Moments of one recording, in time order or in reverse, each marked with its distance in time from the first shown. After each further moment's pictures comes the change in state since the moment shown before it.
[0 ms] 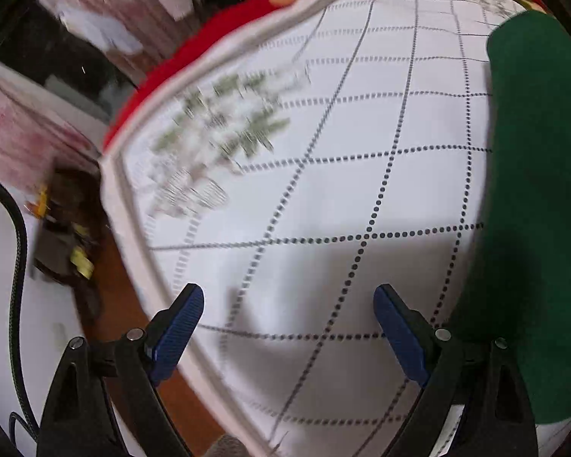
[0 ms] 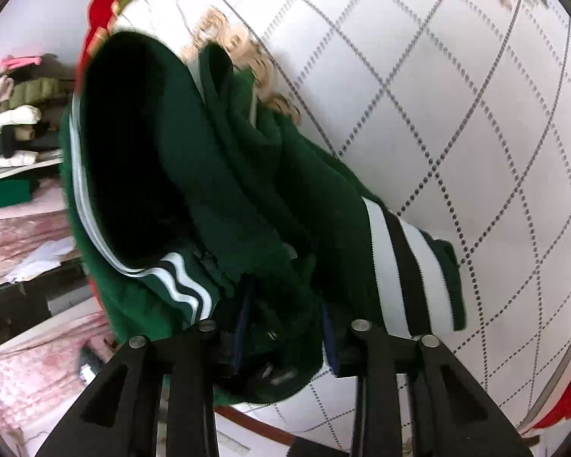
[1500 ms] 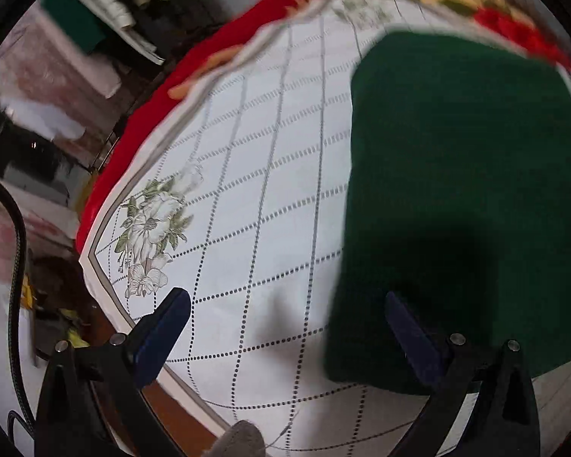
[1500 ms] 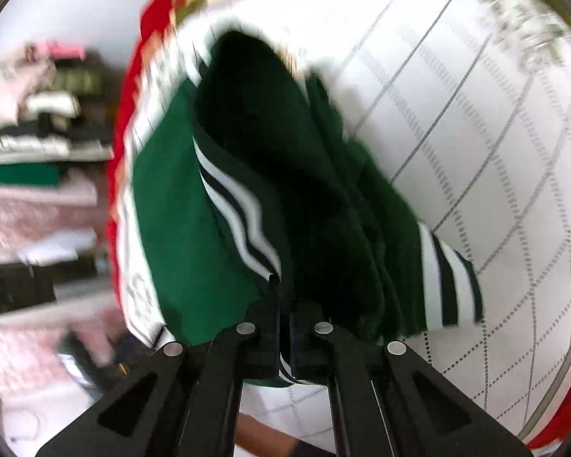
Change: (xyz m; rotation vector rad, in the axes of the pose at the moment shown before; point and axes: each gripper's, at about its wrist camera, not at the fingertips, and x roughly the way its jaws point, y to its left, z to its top) left arm -0.078 -0.072 0.005 0.320 -0.126 -0.087; right arm -0.031 0.023 -0.021 -0.080 -0.133 0.098
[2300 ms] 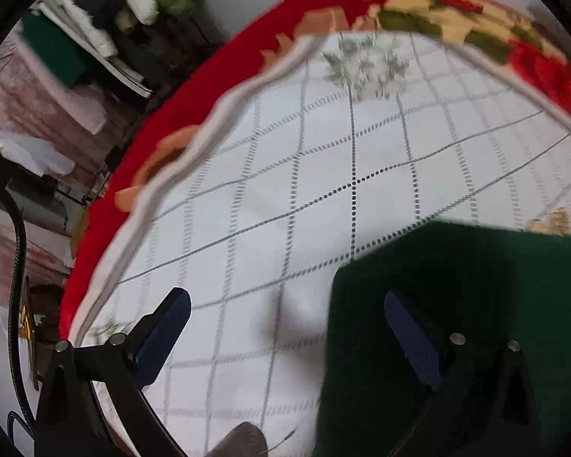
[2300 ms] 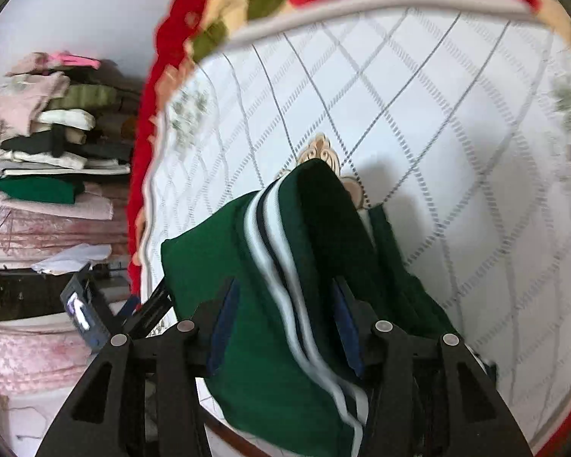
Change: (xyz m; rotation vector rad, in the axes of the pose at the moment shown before) left arm 0.066 -0.046 0.182 -0.033 -0.046 0.021; right arm 0.037 0.039 0.129 -0.032 0.069 0.055
